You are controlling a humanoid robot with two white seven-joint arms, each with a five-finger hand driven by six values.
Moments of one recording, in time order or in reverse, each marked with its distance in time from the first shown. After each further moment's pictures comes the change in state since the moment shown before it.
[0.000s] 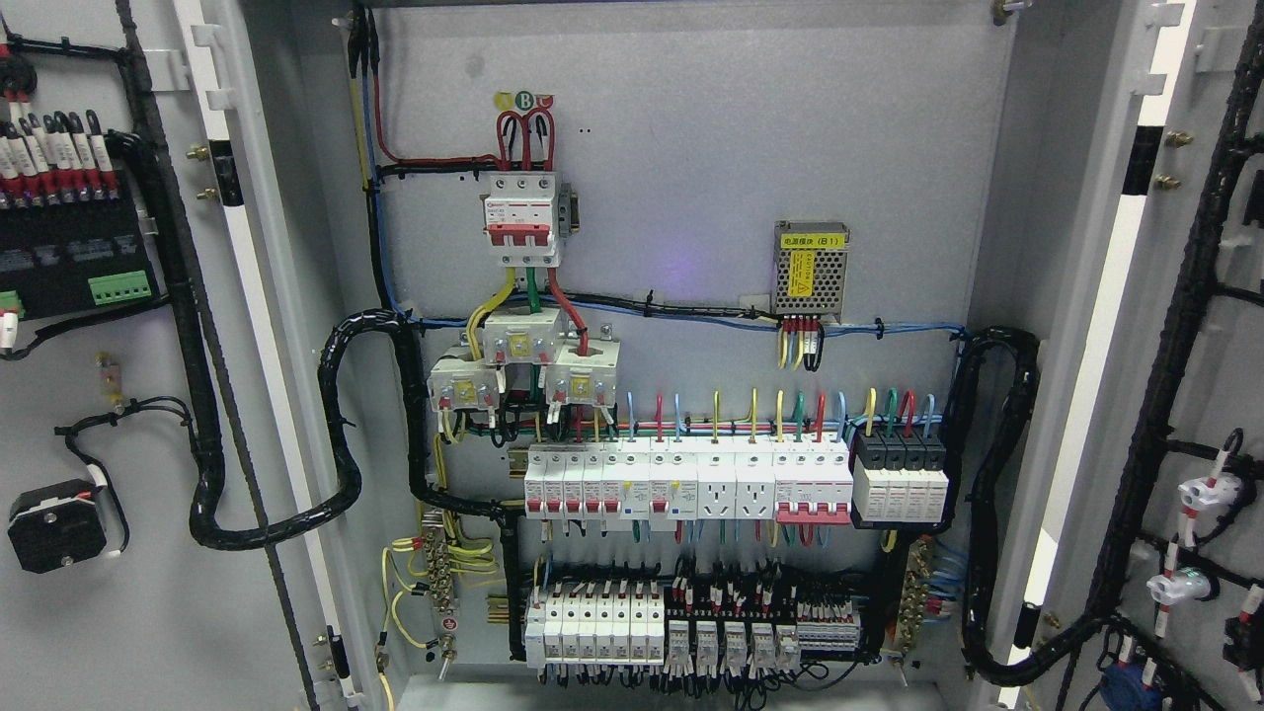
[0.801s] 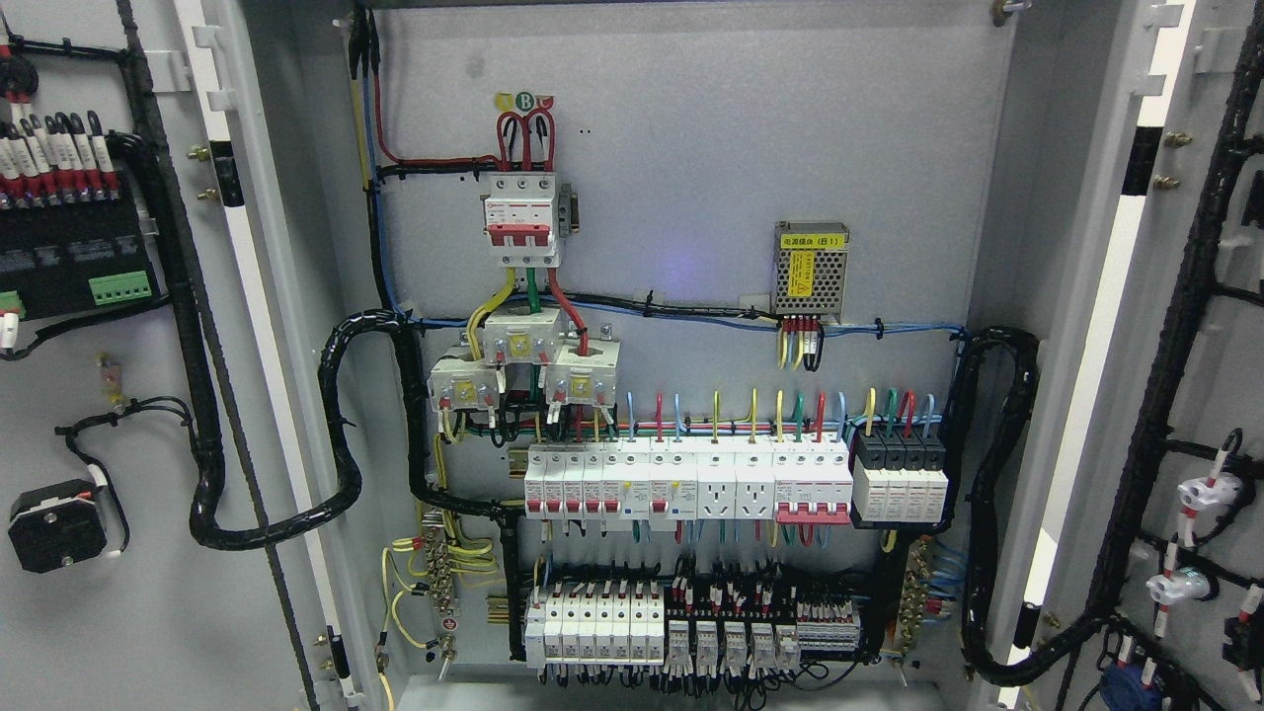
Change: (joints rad) left arm -0.220 -0.054 -0.031 0.667 -0.012 0.093 -0.026; right arm -0.278 0.063 0.009 0.684 0.014 0.143 0.008
